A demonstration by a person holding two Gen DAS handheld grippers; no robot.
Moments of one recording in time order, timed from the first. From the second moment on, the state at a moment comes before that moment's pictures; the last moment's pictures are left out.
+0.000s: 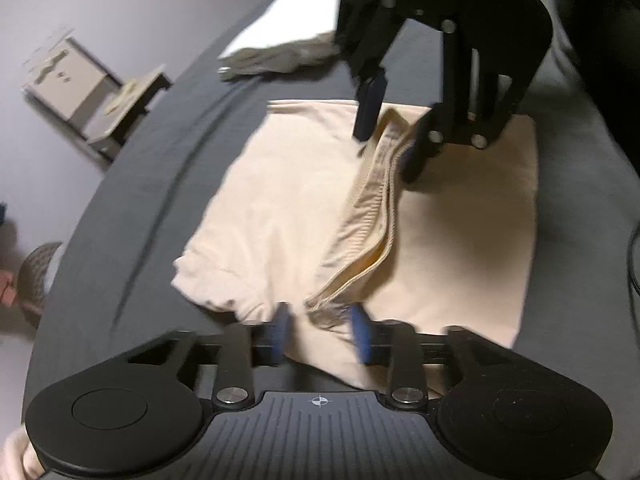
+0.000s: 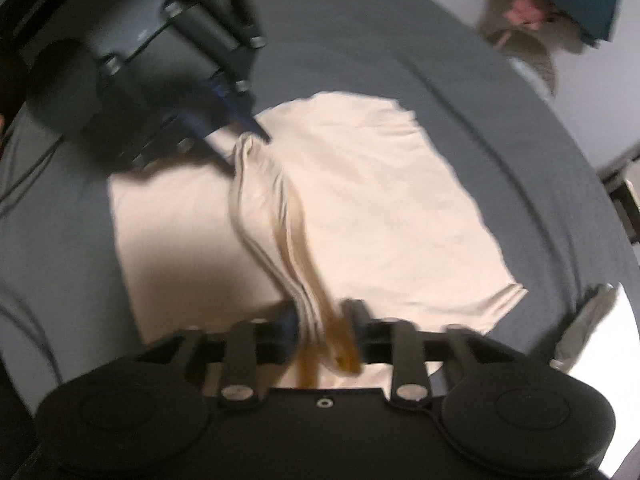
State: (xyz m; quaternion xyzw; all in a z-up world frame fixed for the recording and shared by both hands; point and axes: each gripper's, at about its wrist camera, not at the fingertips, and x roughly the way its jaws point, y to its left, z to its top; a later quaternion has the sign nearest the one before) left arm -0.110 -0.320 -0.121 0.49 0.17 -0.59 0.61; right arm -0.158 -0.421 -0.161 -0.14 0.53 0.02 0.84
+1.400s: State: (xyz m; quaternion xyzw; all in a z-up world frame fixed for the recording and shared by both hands) left arm -0.253 -0.244 -0.201 0.75 -0.23 -0.48 0.39; right arm -0.252 -0.245 -0.179 -0.40 0.45 -0.02 0.80
